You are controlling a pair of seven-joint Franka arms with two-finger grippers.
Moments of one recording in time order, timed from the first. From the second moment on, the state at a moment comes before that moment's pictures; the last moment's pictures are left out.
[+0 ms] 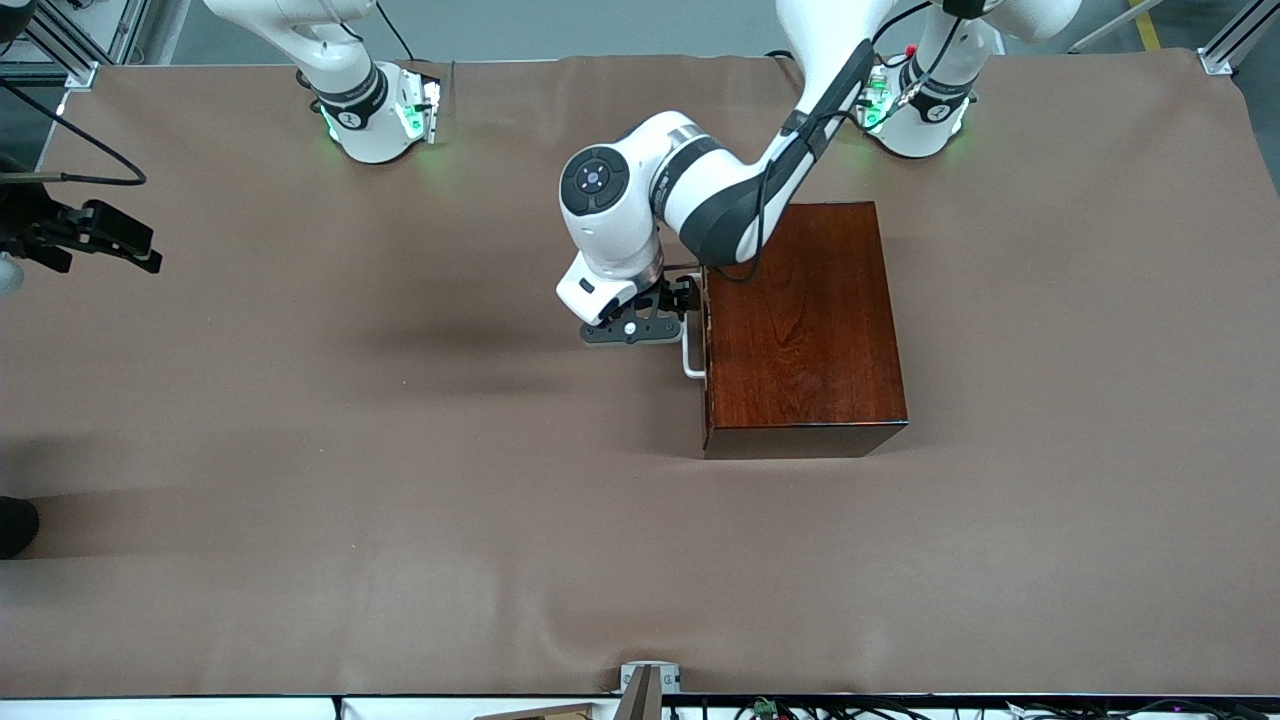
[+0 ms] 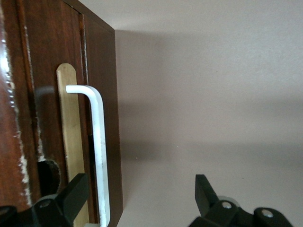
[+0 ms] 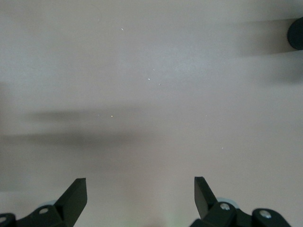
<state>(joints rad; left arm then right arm) -0.86 0.69 0.01 -1.26 0.07 1.83 -0.87 0.01 0.01 -0.03 -1.53 0.00 1.49 0.00</state>
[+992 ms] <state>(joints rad) -0.87 0.76 0.01 -1.26 0.13 1.83 -0.87 0.01 0.01 -0.03 -1.53 0.00 1.49 0.00</state>
